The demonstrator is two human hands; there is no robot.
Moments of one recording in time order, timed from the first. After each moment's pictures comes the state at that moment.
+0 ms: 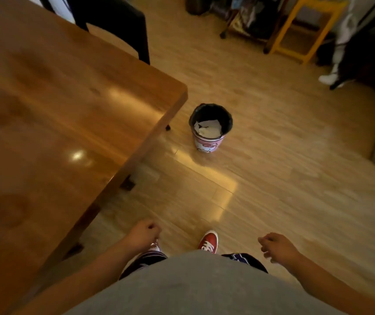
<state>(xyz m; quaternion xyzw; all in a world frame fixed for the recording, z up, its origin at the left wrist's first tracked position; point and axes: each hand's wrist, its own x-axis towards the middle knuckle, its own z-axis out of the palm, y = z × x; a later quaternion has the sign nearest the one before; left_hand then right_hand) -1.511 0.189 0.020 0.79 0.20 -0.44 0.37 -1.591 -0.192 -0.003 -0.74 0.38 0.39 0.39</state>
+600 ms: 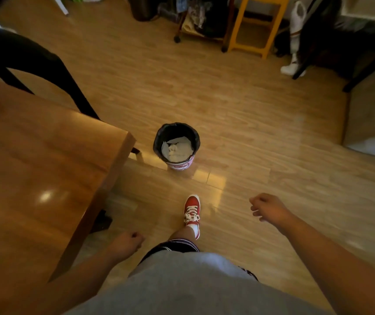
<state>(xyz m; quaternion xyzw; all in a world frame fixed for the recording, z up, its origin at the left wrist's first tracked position) -1.336 0.105 -0.012 0.81 0.14 -0.52 0.24 -1.394 -0.312 0.009 -0.70 0.43 0.27 0.50</state>
